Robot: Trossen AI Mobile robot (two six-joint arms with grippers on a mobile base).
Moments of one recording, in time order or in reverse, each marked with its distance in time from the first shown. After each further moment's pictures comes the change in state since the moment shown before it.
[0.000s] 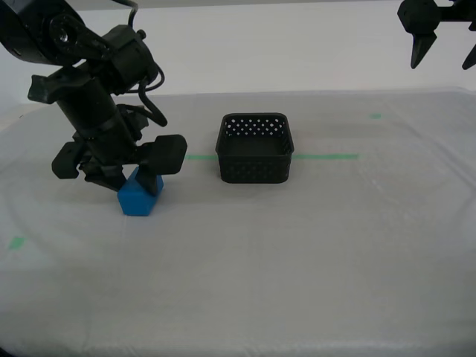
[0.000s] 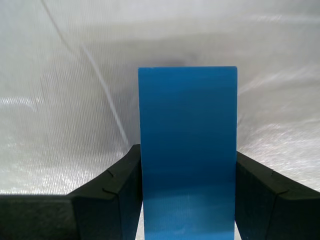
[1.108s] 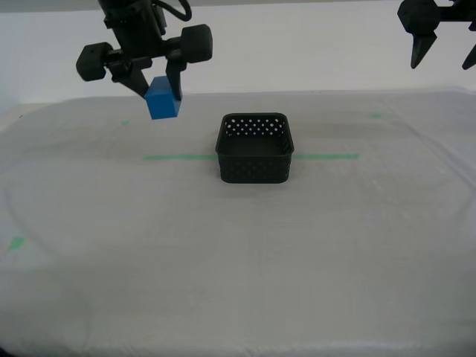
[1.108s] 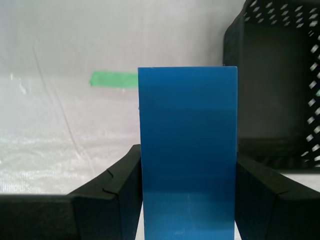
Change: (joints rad) arm 0 -0.001 0.000 0.000 0.000 0.000 0.000; arm 1 -0.019 0.000 0.565 -0.476 -0.052 -0.135
